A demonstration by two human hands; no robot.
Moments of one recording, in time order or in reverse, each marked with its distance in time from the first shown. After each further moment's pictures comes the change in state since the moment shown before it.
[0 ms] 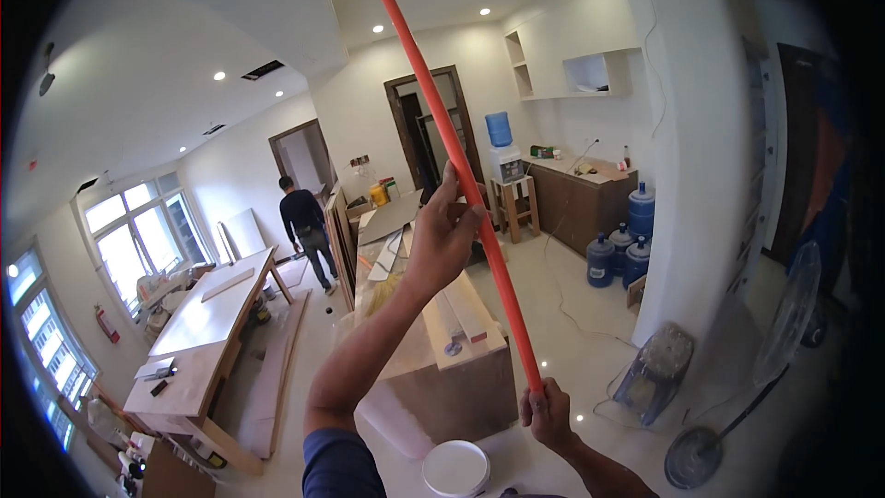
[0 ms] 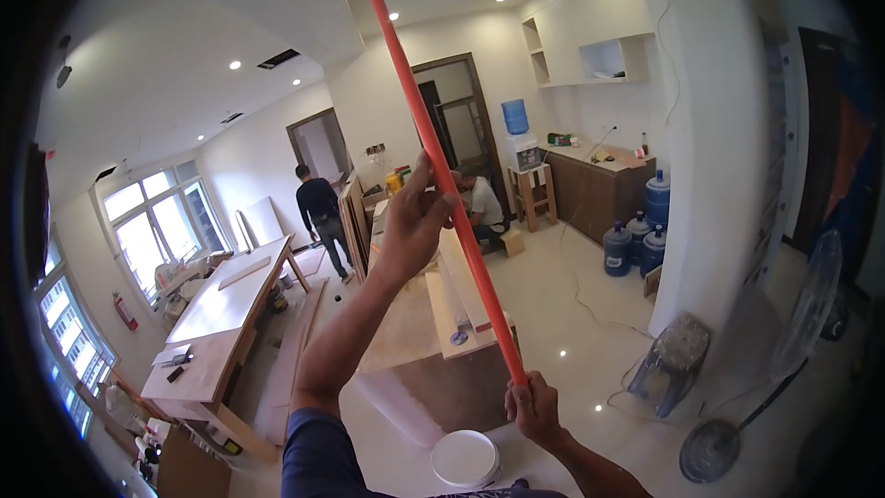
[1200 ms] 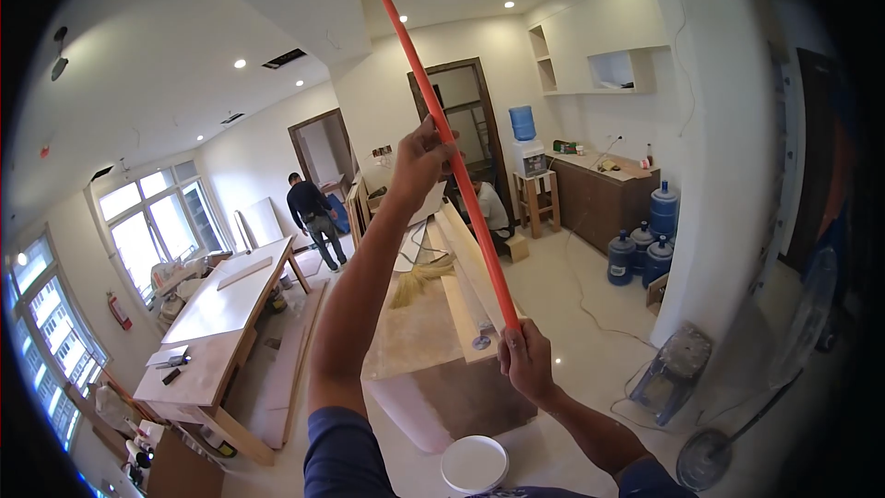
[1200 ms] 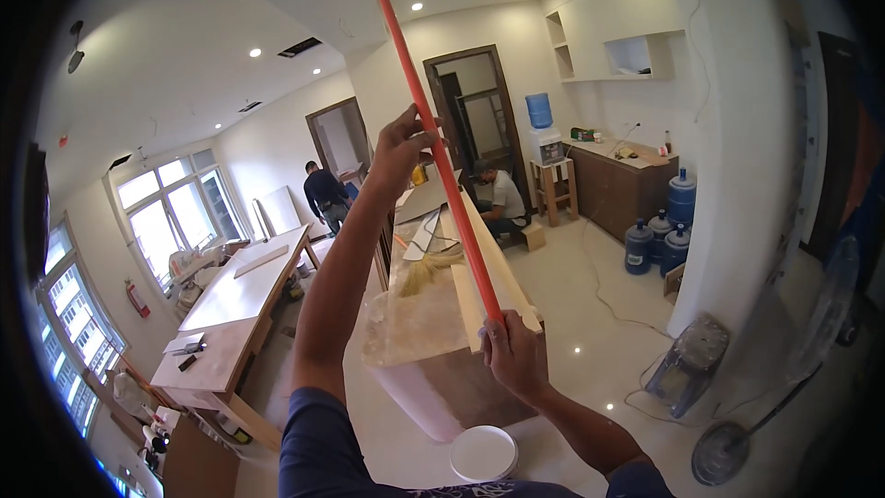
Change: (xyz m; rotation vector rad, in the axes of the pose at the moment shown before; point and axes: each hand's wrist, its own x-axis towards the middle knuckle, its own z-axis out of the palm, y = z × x) left_hand 0.077 -0.043 -0.127 -0.037 0.077 -0.086; right_hand 0.106 -0.017 0.108 -0.012 -0.018 0.028
